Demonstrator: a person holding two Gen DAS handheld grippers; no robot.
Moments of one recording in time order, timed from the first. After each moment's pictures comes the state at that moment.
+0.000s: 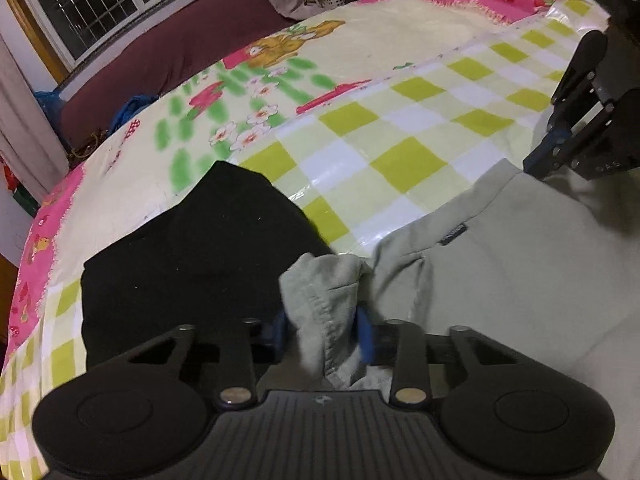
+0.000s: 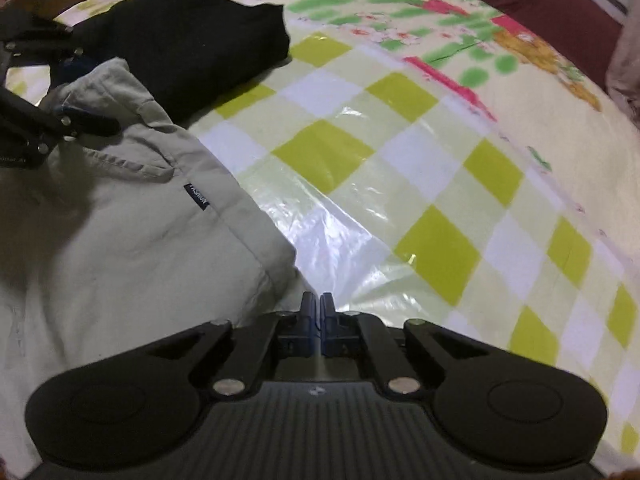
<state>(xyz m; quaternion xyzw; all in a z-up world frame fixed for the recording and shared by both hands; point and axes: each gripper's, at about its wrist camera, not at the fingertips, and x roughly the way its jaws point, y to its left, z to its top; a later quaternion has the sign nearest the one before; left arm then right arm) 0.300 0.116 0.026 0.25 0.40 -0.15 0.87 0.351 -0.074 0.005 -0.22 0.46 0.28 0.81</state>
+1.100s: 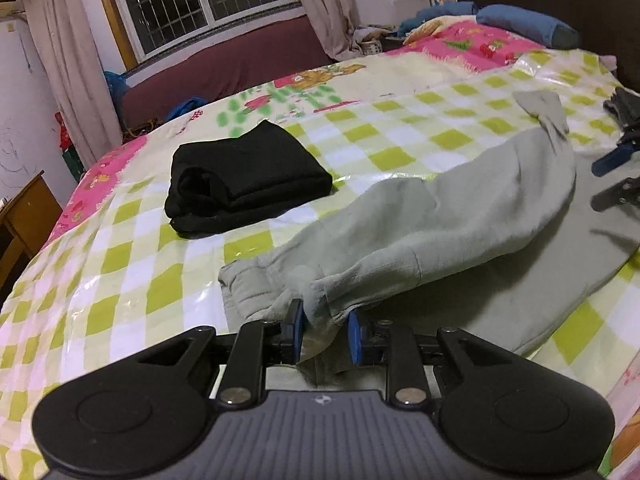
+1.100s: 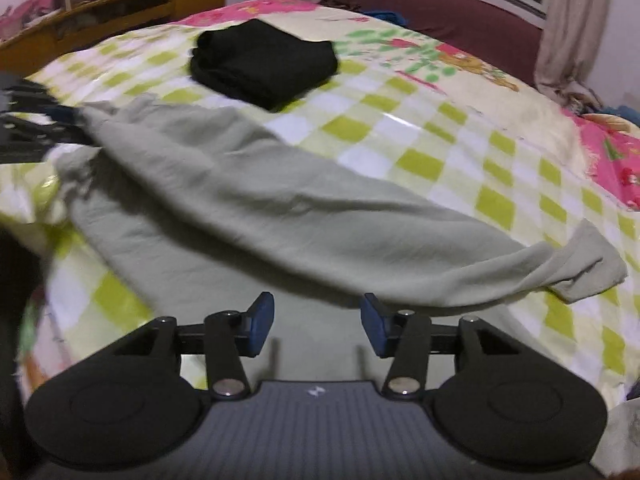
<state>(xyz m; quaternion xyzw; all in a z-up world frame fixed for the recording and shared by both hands) 0.024 0.167 0.046 0.16 0.34 -0.10 0.92 0.080 -0.108 0.037 -0.19 0.39 0.21 0.88</state>
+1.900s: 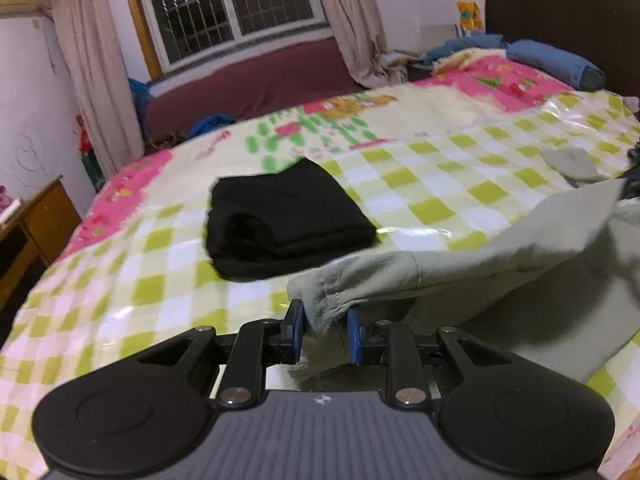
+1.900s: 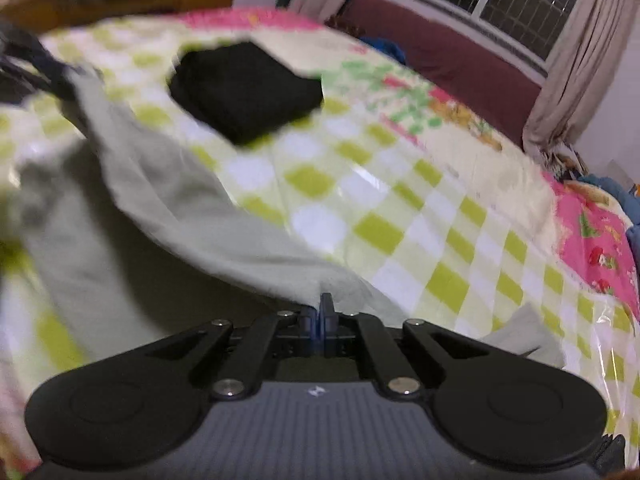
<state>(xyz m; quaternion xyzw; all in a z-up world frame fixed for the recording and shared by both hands) 0.045 0.194 0.089 0.15 0.30 -0.07 0.94 0.090 -0.087 0.090 -0.25 0.34 0.23 0.88</state>
